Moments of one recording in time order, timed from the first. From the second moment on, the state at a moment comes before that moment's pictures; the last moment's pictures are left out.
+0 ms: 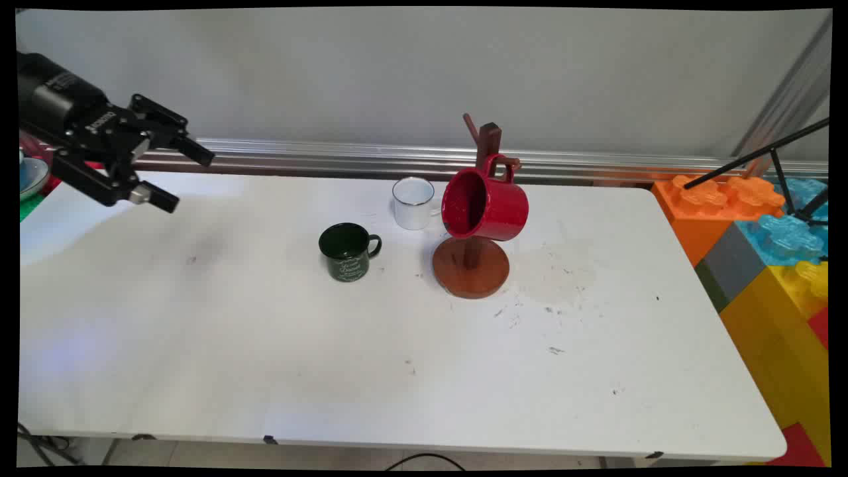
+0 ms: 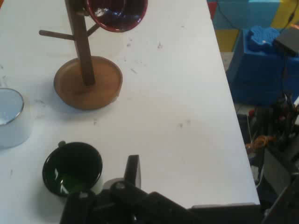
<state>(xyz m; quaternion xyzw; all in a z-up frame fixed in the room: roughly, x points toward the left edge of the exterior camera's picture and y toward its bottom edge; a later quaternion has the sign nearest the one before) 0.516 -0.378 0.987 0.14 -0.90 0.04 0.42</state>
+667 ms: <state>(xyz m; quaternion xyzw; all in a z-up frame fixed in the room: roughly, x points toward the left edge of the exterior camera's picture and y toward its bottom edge) 0.409 -0.388 1.004 0.21 -0.89 0.03 0.41</state>
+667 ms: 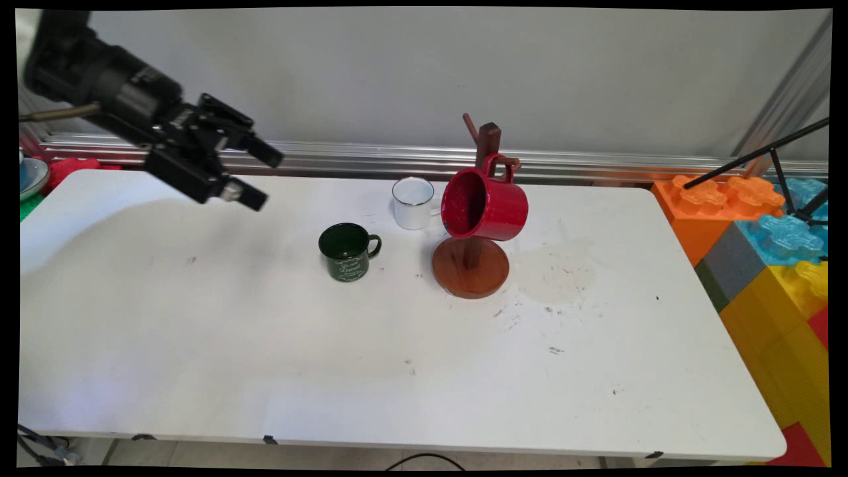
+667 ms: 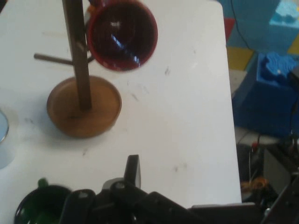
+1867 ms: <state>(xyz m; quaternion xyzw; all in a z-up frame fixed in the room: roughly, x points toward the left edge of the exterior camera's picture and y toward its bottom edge) 0.221 -0.429 0.938 0.33 -0.82 0.07 0.45</state>
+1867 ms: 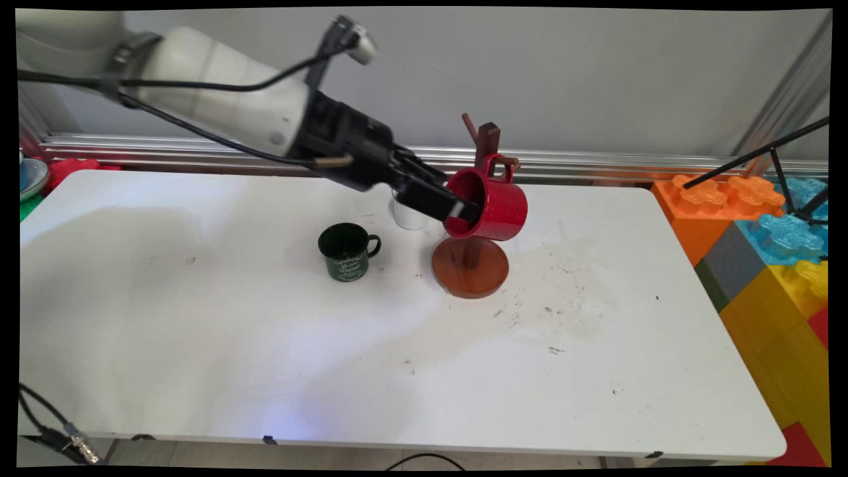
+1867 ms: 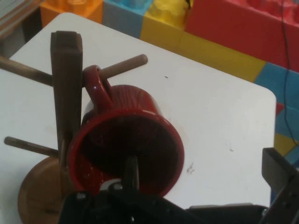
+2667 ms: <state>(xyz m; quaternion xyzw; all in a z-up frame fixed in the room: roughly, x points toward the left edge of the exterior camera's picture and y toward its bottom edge) 0.163 -0.449 0.882 0.38 -0.81 0.07 0.45</state>
